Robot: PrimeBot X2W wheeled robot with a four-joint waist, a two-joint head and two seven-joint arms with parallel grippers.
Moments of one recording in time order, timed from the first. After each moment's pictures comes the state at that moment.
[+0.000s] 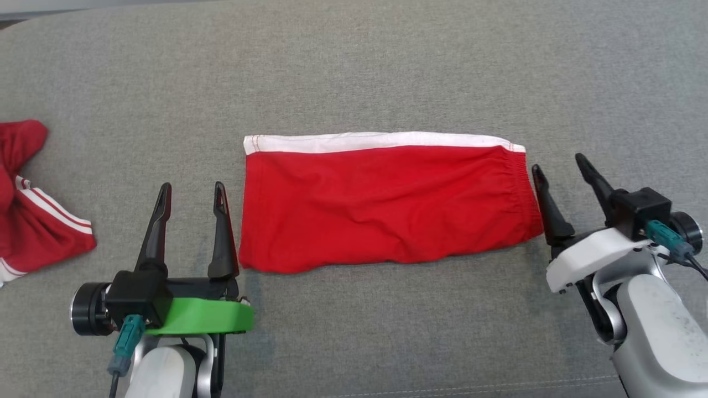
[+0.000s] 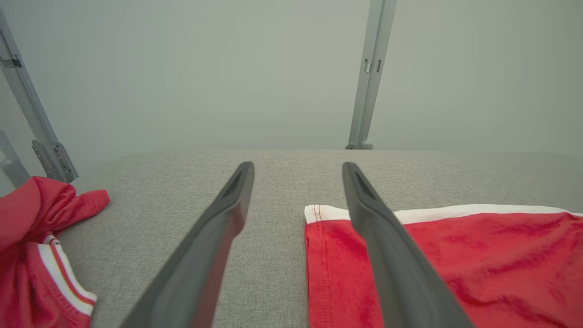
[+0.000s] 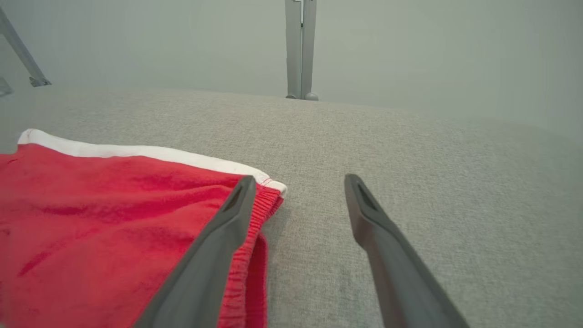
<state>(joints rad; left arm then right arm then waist) -0.15 0.12 -0.22 0.01 -0.23 0.11 -0.26 -0.30 -0.24 0.12 0.25 0.21 0.13 -0.17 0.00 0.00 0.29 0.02</state>
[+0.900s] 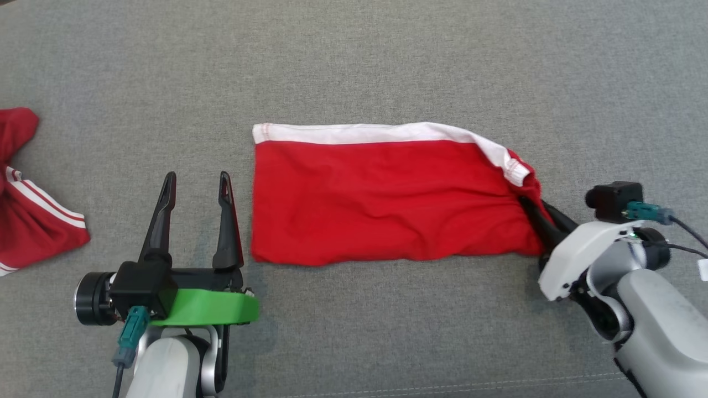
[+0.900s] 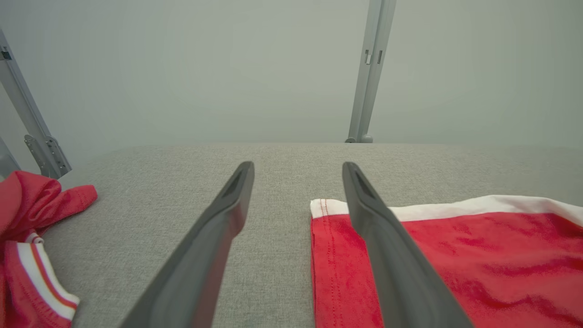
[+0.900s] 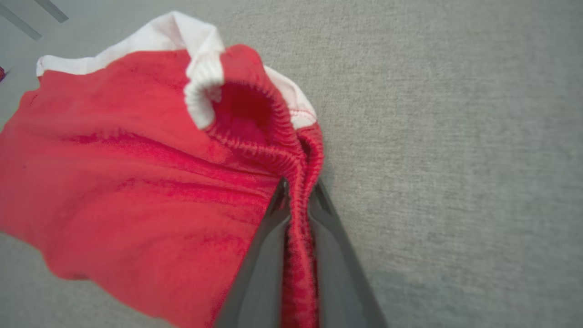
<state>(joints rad) -0.18 0.08 -0.20 0.02 -0.19 0.09 -0.26 -0.39 -0.35 0.36 0.39 0.61 0.13 0.05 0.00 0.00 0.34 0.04</state>
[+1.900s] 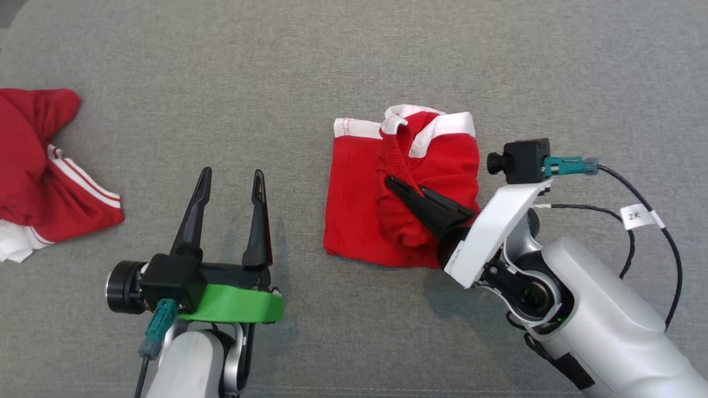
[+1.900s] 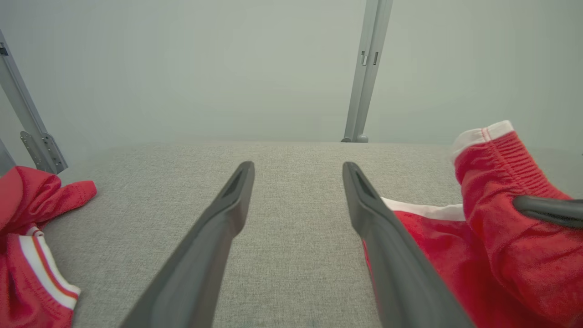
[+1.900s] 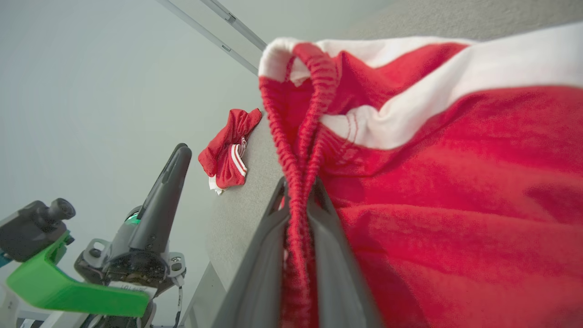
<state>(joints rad) -0.20 0.06 -0.25 0.05 -0.19 0.06 -0.26 -0.52 -0.29 0.59 0.08 1.10 0.13 0.21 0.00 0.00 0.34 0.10</state>
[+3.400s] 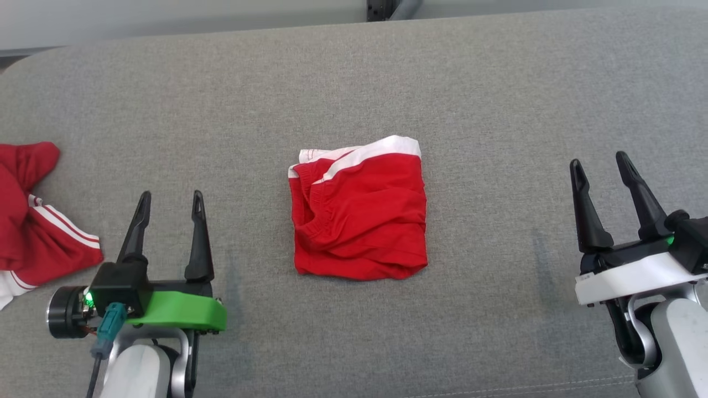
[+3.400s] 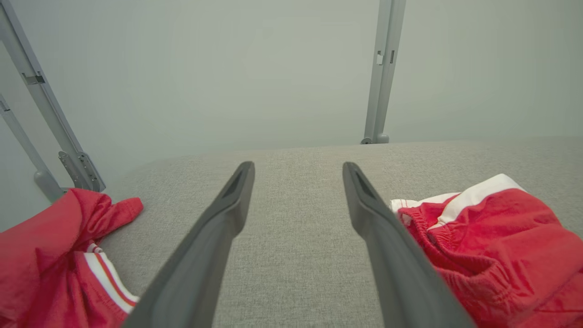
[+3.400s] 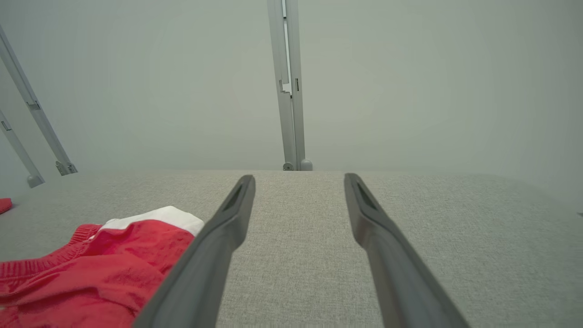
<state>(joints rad) -0.17 0.14 -0.16 0.10 -0.20 0.08 -0.22 -0.19 -0.28 0.08 0.07 0.33 0.13 -0.26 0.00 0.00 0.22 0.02</state>
